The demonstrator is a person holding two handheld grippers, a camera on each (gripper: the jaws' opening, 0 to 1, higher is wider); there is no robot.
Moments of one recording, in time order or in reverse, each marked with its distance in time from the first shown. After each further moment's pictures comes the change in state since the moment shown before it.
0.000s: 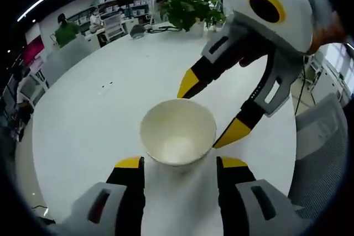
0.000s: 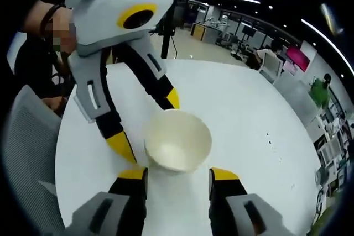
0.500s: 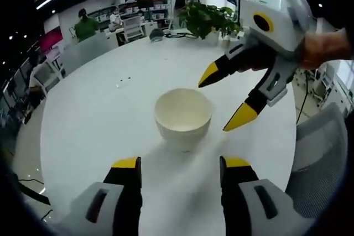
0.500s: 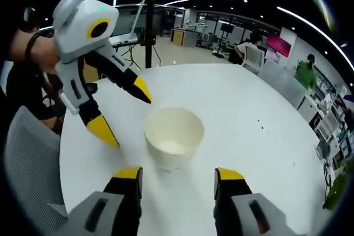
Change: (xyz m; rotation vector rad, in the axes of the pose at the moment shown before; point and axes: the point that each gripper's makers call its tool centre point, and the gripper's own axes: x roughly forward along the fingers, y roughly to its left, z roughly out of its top) left arm -0.031 0.001 -0.016 -0.085 -0.074 0.086; right arm -0.015 0.002 -0.004 0.159 -0.068 -0.065
